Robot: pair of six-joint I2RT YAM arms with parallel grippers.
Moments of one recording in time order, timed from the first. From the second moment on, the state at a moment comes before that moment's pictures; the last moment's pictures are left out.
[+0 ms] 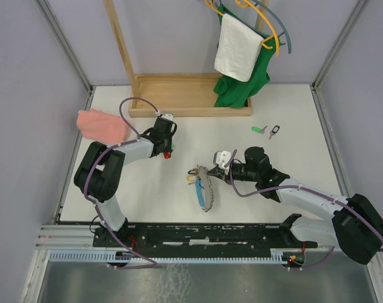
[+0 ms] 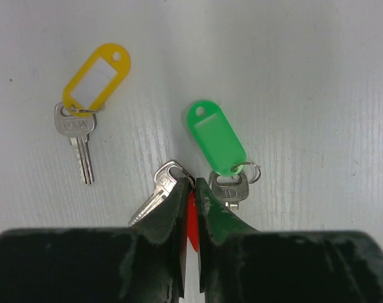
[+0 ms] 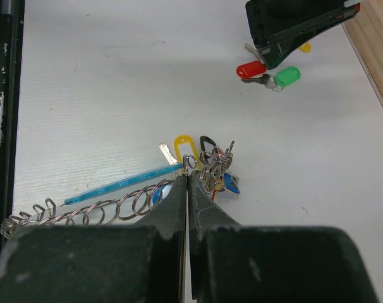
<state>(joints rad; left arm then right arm) -0.45 1.78 0.99 -0.10 -0.25 -0.24 0.69 1.16 0.48 0.32 -0.59 -0.42</state>
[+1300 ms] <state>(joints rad) -0.71 1.41 0.73 -0.53 -0.18 -0.98 0.72 1.10 0.48 0.27 -0.62 -0.44</state>
